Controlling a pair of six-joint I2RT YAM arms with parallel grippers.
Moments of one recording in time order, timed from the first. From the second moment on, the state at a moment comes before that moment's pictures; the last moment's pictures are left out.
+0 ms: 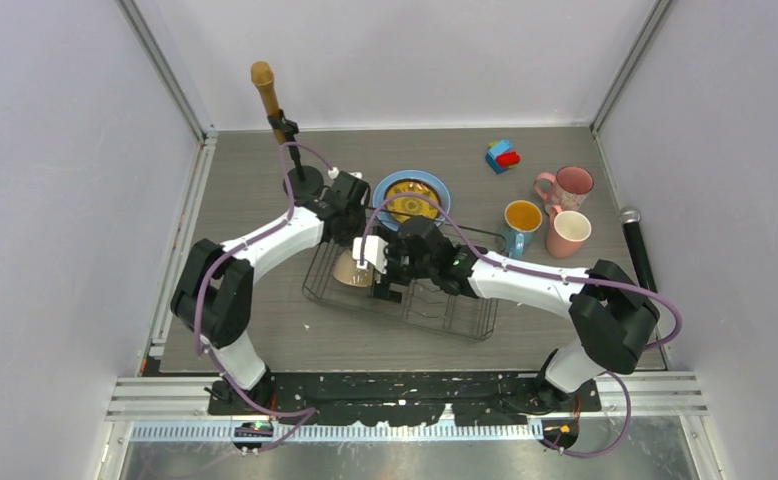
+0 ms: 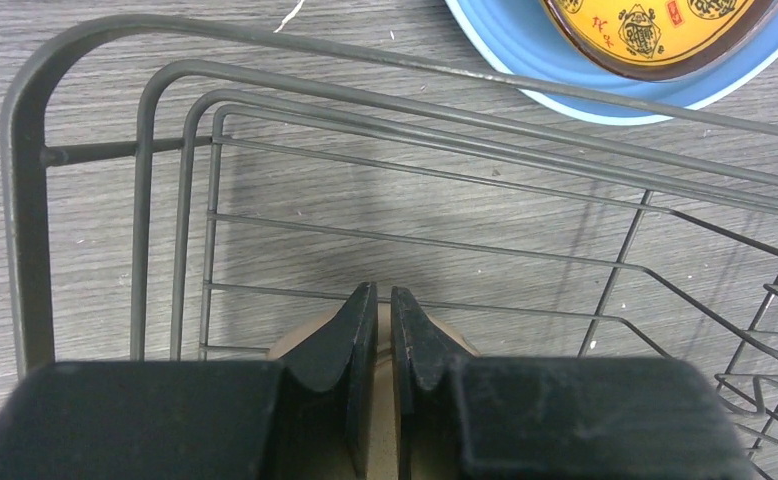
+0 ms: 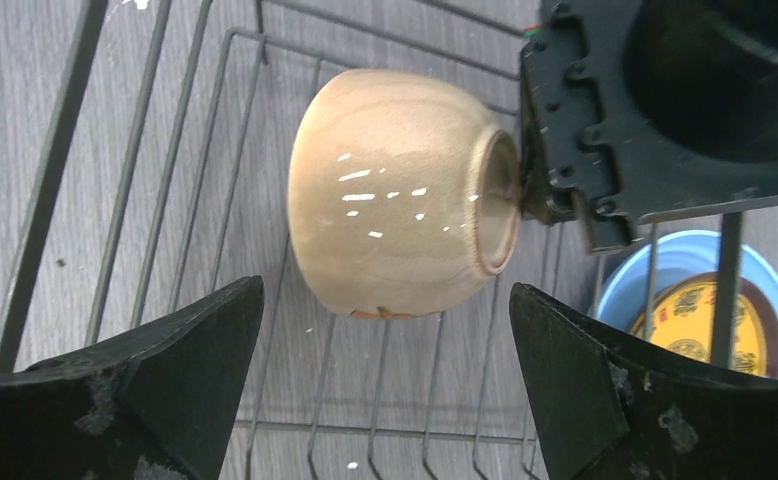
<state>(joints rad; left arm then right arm) -0.56 1.70 1.21 -0.50 -0.09 -0.53 0.90 1.55 0.95 0.00 -0.29 -0.58</state>
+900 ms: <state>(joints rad) -0.55 1.77 1.23 -0.57 -0.04 -0.51 0.90 1.53 0.91 0.00 -0.34 -0.68</state>
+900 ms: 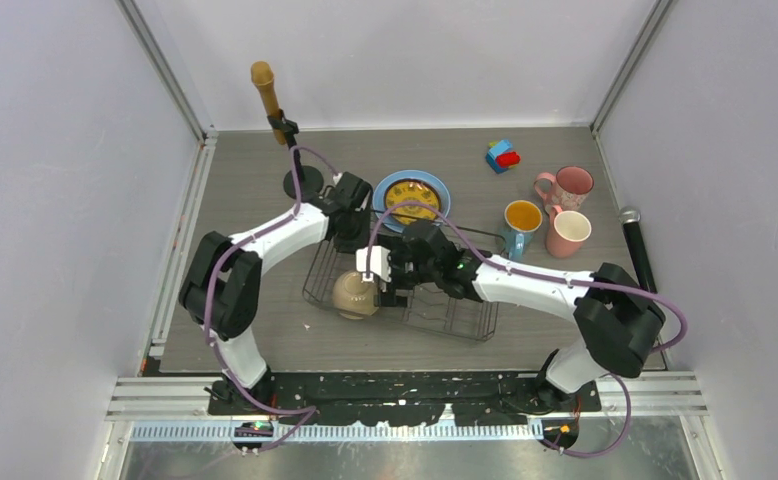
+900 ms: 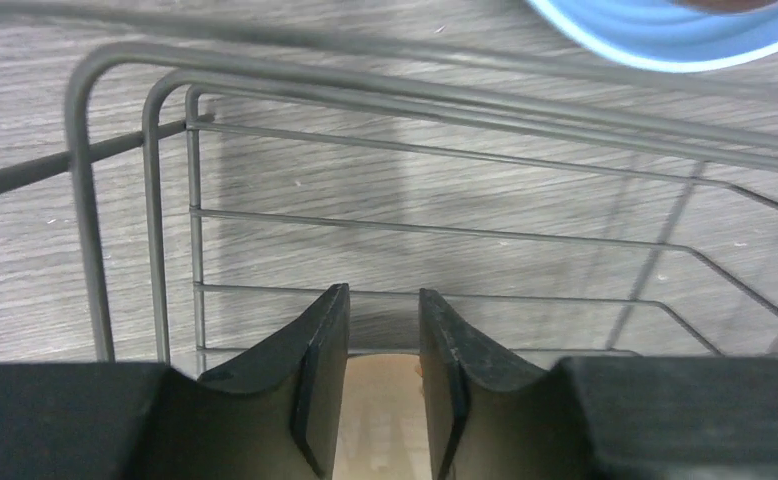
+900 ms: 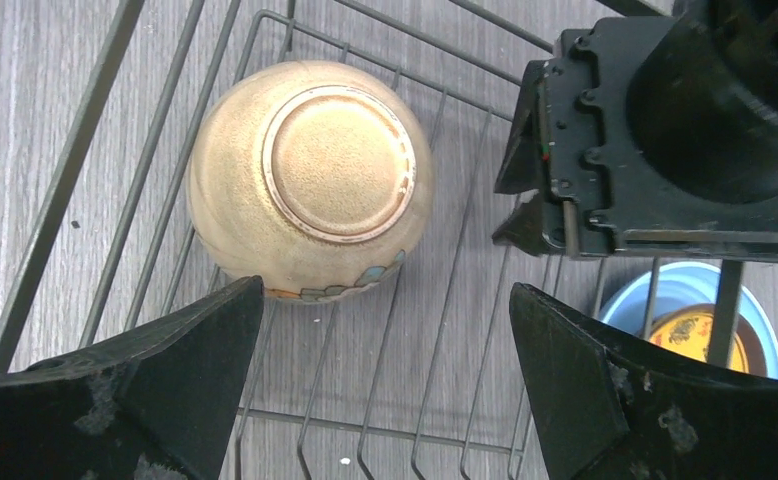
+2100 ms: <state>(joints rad) -0.57 1.53 1.10 -0.60 0.10 -0.36 0.90 1.43 0.84 0.11 -0.30 -0.61</state>
